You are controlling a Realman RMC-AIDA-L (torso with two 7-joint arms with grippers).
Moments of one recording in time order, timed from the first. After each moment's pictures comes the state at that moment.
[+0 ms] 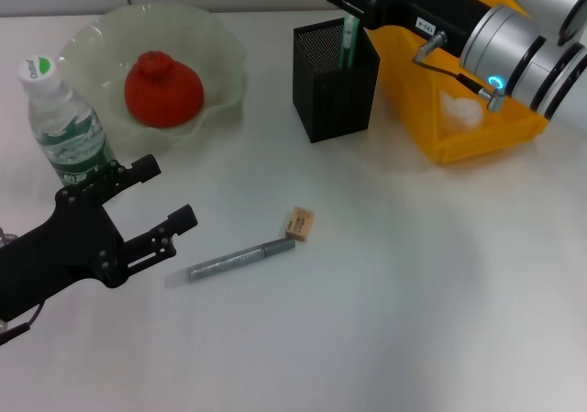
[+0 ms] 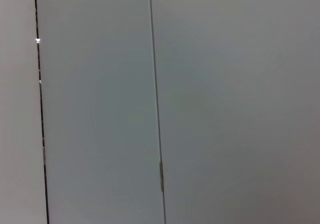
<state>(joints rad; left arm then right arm) -0.29 -2.06 0.55 0.33 1.77 1.76 -0.83 0.80 2.09 -1.10 -0.19 -0.95 -1.06 0.77</state>
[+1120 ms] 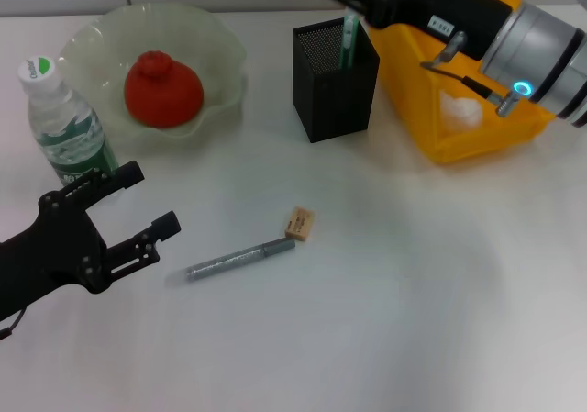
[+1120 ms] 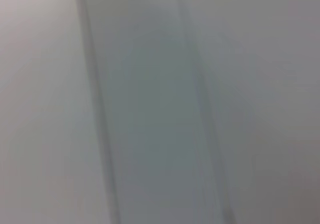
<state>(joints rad) -0.28 -2.04 0.55 0.34 1.77 1.75 -0.82 0.69 2.07 -1.24 -0.37 -0.94 -1.26 0.97</state>
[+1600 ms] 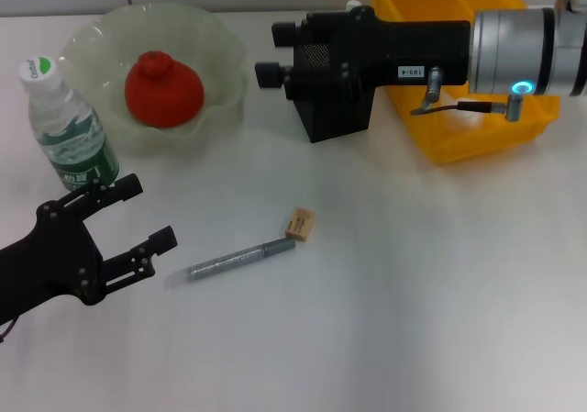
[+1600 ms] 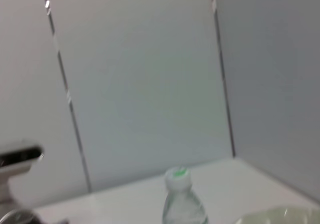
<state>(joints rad) -0.28 -2.02 0.55 0.34 1.82 1.76 -0.82 0.73 2.04 -1.18 -0.64 -1.53 -1.34 1.44</state>
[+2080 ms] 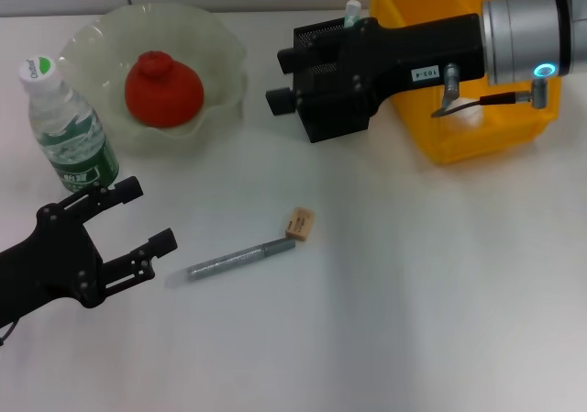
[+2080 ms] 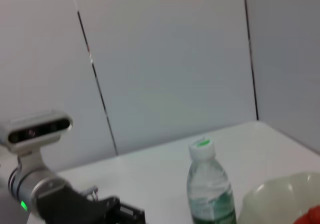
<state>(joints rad) -0.27 -2.02 0.55 0.34 1.82 1.76 -0.83 0.77 2.03 -1.12 -0.76 -1.75 -1.46 1.64</state>
